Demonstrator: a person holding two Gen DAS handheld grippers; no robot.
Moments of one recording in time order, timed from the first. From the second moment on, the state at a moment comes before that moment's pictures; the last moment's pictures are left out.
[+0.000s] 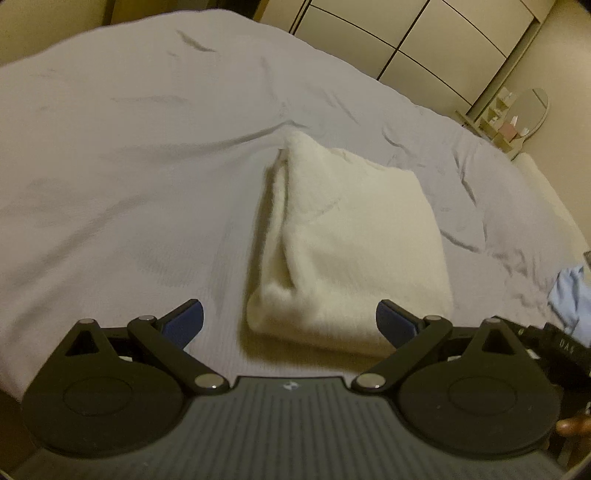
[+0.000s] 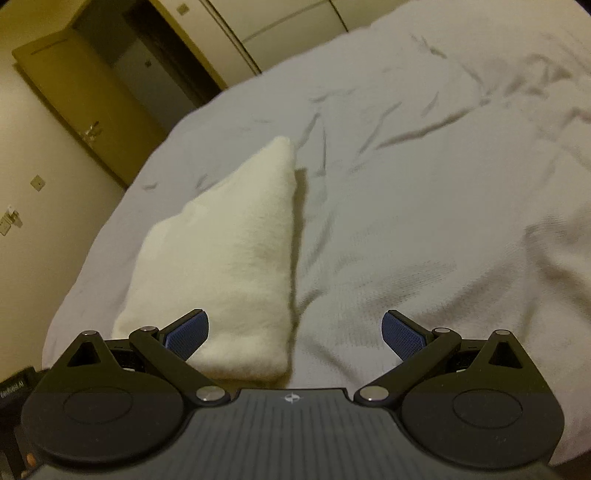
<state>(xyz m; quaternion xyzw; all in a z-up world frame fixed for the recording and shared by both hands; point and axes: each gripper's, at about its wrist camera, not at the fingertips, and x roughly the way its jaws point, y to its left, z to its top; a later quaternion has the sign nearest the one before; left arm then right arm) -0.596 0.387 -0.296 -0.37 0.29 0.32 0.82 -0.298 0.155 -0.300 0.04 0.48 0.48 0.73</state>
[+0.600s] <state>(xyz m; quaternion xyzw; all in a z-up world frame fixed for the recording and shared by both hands) -0.564 0.496 -0.369 -0.51 0.24 0.20 0.80 -0.239 0.224 -0.364 0.15 0.58 0.53 0.60</state>
